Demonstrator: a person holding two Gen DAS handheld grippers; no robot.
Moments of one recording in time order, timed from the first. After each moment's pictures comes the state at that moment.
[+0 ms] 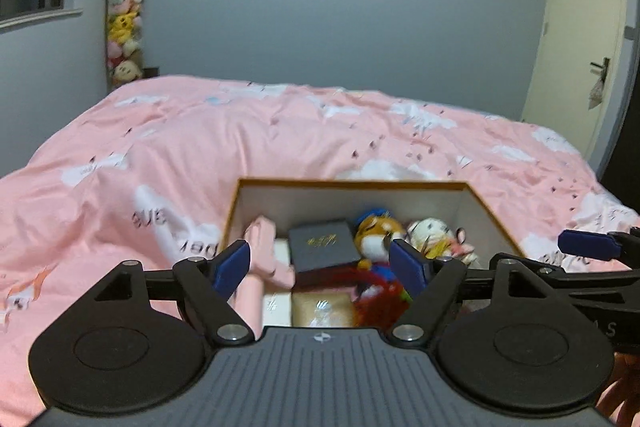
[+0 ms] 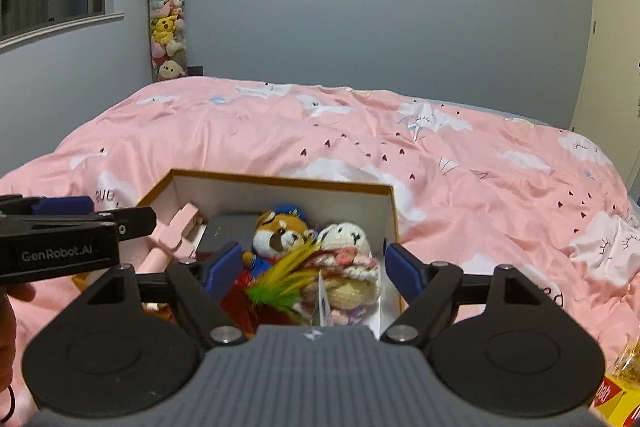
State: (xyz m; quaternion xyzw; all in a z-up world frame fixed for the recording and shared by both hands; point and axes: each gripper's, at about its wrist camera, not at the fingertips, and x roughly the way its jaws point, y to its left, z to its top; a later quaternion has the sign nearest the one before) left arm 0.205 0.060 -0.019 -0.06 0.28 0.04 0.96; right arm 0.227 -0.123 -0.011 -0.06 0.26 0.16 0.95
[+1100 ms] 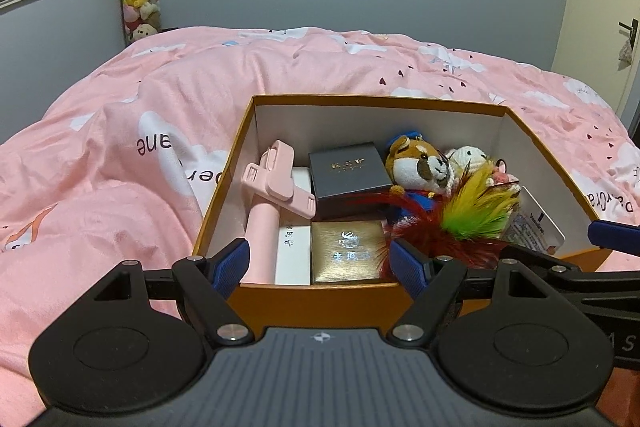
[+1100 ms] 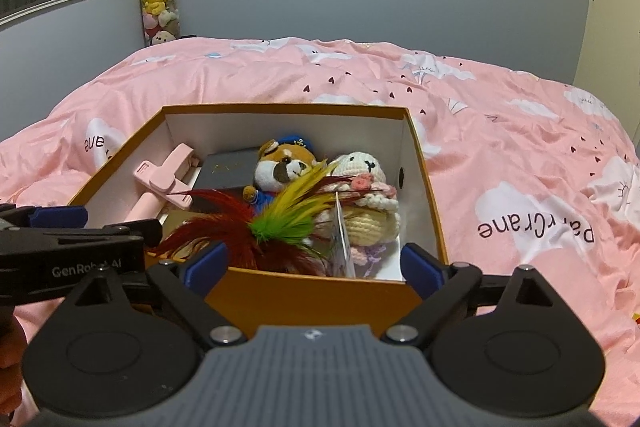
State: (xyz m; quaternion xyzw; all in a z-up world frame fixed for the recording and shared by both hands) left arm 0.214 0.055 -0.075 -0.04 0.33 0.07 0.94; right arm 0.231 -0.112 -0.064 -0.05 0.31 0.15 0.94
